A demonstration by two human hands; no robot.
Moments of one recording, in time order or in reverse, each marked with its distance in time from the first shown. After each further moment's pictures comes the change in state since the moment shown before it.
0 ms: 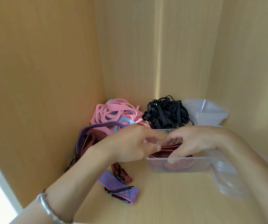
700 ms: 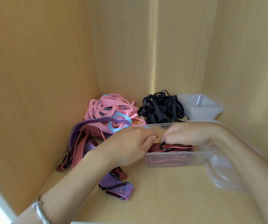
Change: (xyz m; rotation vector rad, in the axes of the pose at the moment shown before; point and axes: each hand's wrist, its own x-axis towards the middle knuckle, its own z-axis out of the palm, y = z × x) left_hand 0.002 0.009 0.018 0.123 0.053 0.015; right_hand 0.003 0.001 0.002 0.048 -0.014 -0.018
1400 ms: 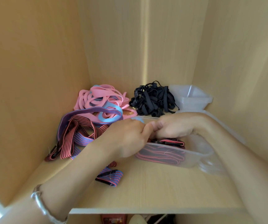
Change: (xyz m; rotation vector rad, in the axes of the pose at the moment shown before) left_hand 0.009 0.012 0.016 0.134 -0.076 -0.104; right_hand 0.005 -0.004 0.010 0.083 -0.059 0.046
